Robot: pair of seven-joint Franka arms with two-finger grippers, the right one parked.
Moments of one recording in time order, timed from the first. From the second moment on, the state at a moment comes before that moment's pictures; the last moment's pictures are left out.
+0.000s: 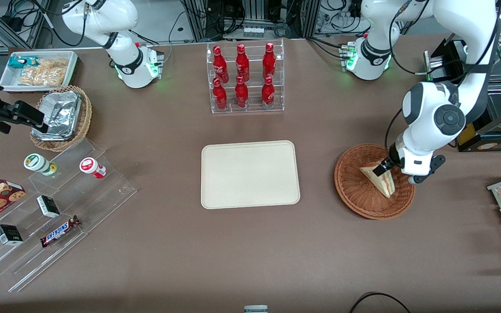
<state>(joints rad) -0.01 0.16 -0.12 -2.23 0.00 2.34 -0.80</state>
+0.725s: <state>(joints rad) -0.01 0.28 -0.12 -2.23 -0.02 2.43 -0.82</state>
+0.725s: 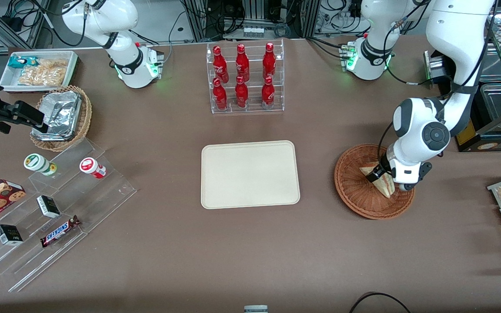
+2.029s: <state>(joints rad) -0.31 0.30 -0.16 -1.90 -0.02 1.98 -0.75</state>
